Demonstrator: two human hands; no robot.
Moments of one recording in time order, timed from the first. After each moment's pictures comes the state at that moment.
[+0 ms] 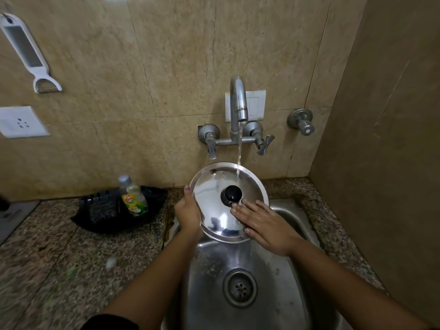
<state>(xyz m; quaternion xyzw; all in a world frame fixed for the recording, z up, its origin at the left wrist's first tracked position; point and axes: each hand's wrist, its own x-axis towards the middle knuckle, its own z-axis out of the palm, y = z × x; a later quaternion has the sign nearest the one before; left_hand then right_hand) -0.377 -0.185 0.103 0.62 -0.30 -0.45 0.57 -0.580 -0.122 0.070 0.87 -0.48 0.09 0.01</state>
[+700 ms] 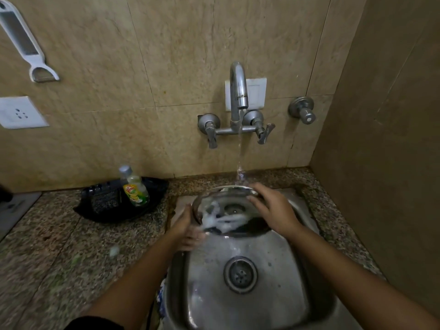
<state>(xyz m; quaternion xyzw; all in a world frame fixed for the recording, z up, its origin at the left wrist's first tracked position) -0.320 -0.164 0.058 0.67 -0.36 -0.63 0.16 -0.565 -0.117 0.094 0.72 -0.56 0.38 -0.14</state>
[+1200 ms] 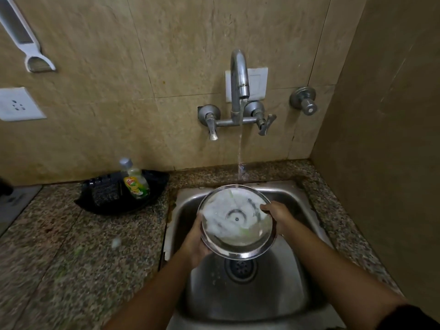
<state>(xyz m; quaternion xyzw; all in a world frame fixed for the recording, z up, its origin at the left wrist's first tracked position) -0.346 -0.125 0.015 0.45 -0.23 -0.78 0.36 -0.572 -0.140 0.028 0.21 -0.69 0.45 -0.53</state>
